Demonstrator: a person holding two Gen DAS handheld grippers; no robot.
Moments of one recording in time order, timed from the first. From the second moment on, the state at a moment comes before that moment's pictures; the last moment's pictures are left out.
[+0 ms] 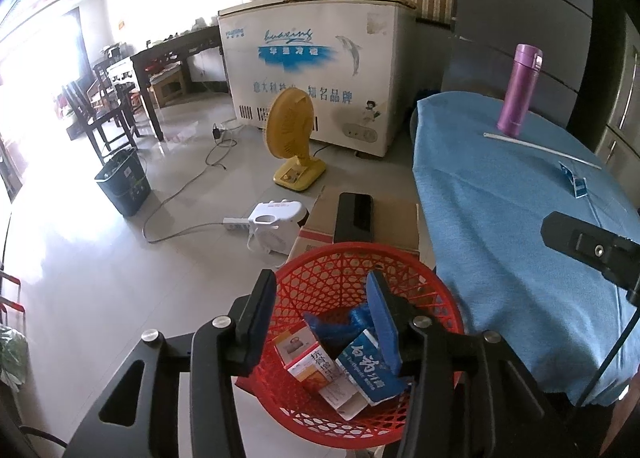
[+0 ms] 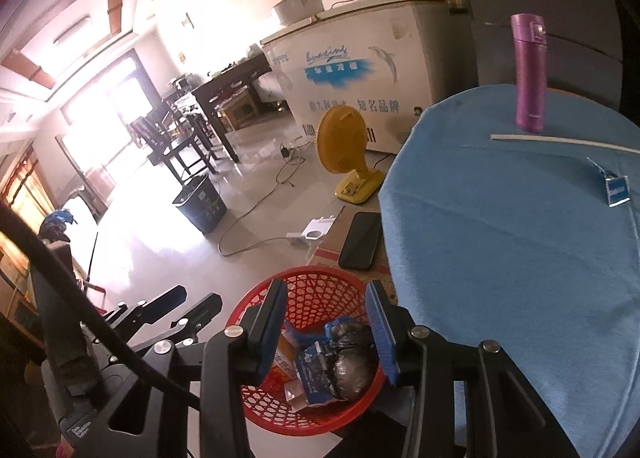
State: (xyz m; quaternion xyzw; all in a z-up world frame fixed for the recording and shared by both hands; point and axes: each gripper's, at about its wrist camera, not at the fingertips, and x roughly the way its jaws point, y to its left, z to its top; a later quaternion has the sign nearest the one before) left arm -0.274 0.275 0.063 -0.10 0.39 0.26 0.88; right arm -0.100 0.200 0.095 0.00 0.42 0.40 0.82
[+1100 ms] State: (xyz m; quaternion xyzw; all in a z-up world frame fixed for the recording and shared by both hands) left arm -0.159 0.150 0.058 0.00 0.47 0.11 0.88; right arm 0.022 -0.105 0.051 0.24 0.45 0.17 0.85
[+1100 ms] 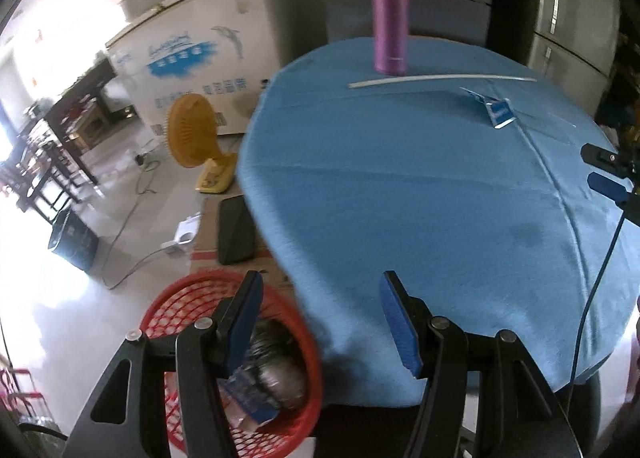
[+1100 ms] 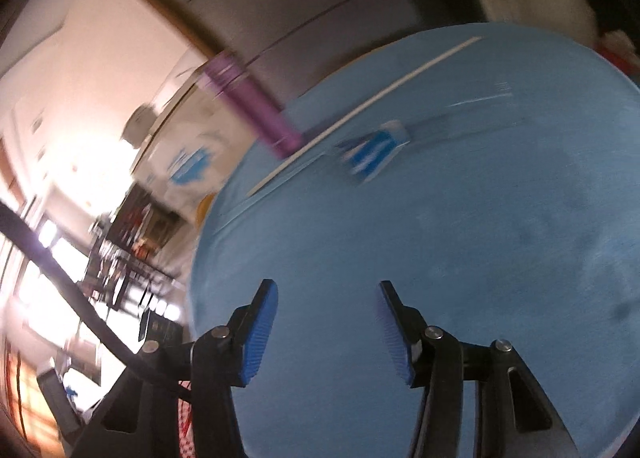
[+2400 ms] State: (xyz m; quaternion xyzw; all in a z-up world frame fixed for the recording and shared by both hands) left arm 0.071 0.039 0.080 0.00 0.55 -0.01 0.83; right arm 0.190 -0.214 0.022 0.18 0.45 0.32 0.81
